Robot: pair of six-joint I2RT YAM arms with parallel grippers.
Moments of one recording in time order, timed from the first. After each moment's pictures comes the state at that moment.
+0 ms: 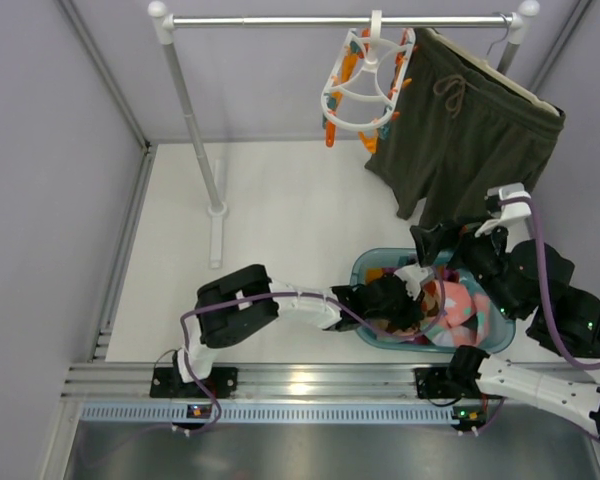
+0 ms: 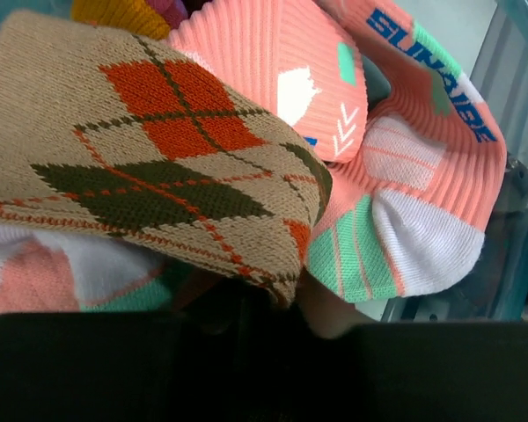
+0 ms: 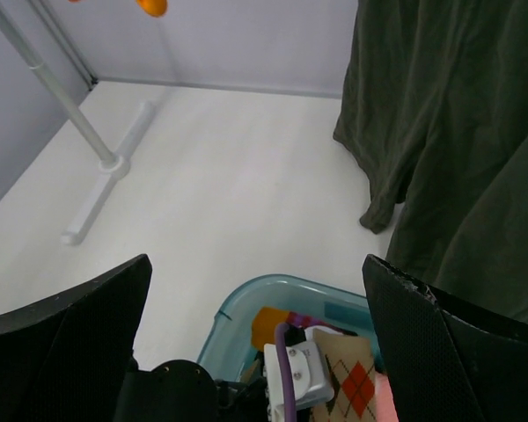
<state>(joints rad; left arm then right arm) -1.27 2.04 1.20 0.39 0.02 -0.42 0.99 0.62 1.16 -0.64 0.62 0.23</state>
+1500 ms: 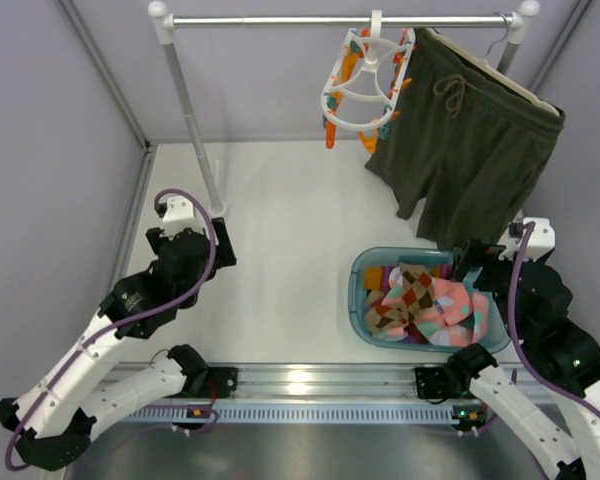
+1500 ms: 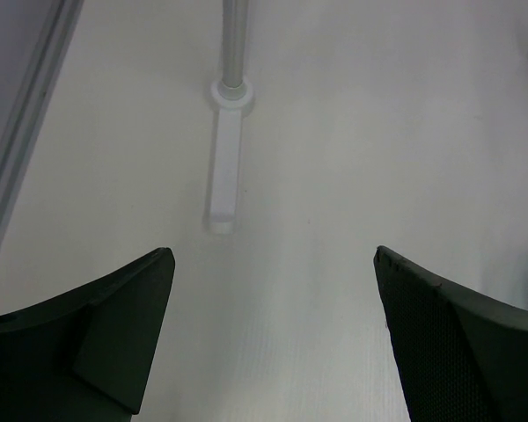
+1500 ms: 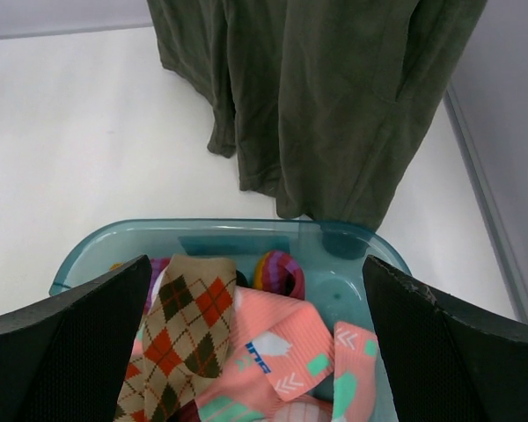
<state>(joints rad) -0.75 0.76 1.03 -0.82 -0.73 -0.51 0.47 0.39 0.92 -0.81 0.48 0.20</state>
